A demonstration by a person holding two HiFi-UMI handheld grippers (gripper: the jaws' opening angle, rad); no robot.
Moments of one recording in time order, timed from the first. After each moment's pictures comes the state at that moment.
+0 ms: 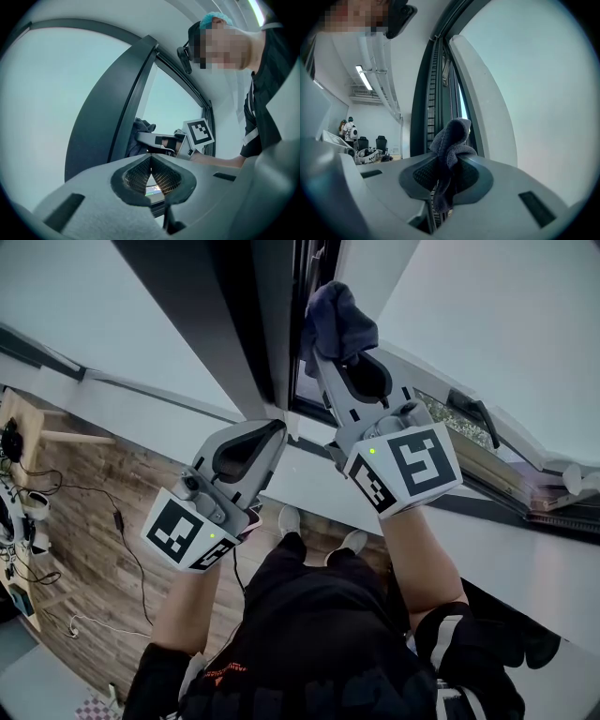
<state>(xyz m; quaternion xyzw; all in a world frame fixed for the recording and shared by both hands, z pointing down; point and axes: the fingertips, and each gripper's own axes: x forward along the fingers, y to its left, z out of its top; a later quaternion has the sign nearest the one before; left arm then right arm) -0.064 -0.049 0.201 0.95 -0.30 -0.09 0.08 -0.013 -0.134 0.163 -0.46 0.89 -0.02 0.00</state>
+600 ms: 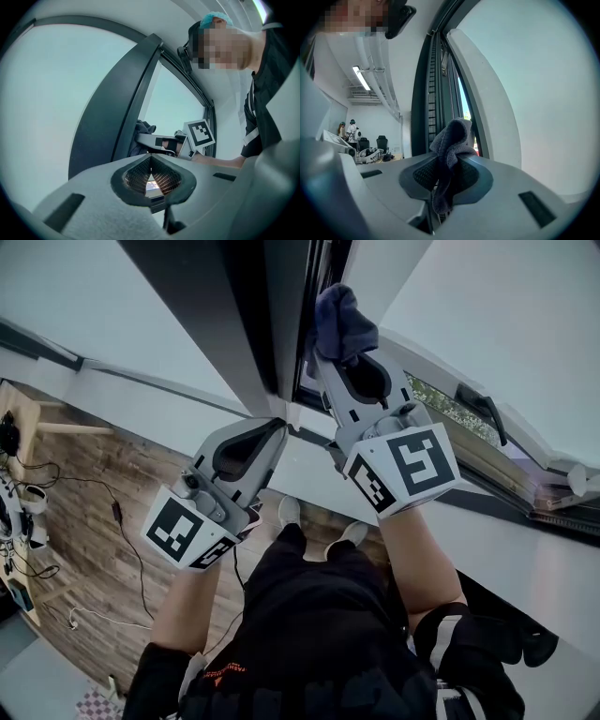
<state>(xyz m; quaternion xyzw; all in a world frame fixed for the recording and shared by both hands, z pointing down) -0.066 -0.052 0.225 0.94 -0.30 -0.08 0.10 -0.016 -0.137 0.196 -0.46 0.89 -0.04 -0.01</state>
